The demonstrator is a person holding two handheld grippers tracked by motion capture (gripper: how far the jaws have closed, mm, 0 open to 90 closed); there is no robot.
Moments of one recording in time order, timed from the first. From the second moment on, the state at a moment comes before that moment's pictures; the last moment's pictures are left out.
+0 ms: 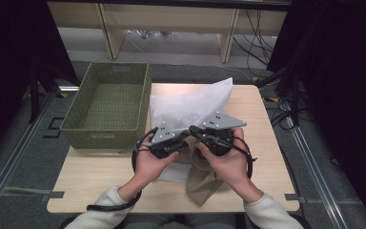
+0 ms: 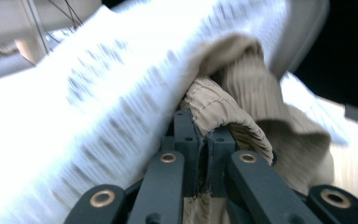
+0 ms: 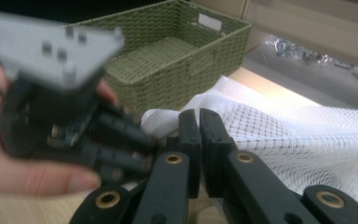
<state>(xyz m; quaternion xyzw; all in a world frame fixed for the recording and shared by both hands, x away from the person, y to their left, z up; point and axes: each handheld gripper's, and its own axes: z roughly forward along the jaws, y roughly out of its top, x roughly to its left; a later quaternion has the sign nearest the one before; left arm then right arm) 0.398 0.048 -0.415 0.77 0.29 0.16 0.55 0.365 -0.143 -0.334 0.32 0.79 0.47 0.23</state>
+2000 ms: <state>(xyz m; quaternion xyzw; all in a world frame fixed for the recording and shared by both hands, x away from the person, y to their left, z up) 0.375 0.072 -0.442 0.82 0.25 0.23 0.47 0.385 -0.153 -0.353 0.36 0.80 0.44 0.21</state>
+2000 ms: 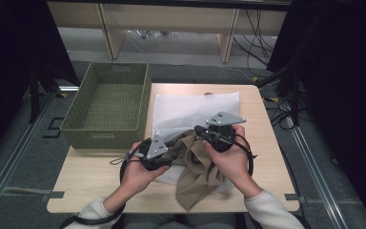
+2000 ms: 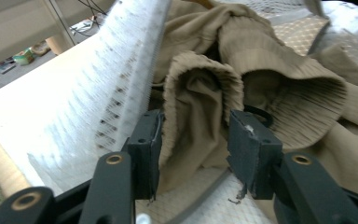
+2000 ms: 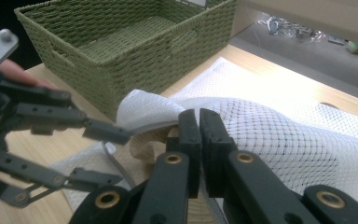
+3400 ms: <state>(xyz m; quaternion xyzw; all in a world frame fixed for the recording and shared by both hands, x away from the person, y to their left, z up) 0.365 0.039 -0.460 0.83 0.26 0.19 0.46 0.386 -0.153 -0.354 0.36 0.80 0.44 0.22</state>
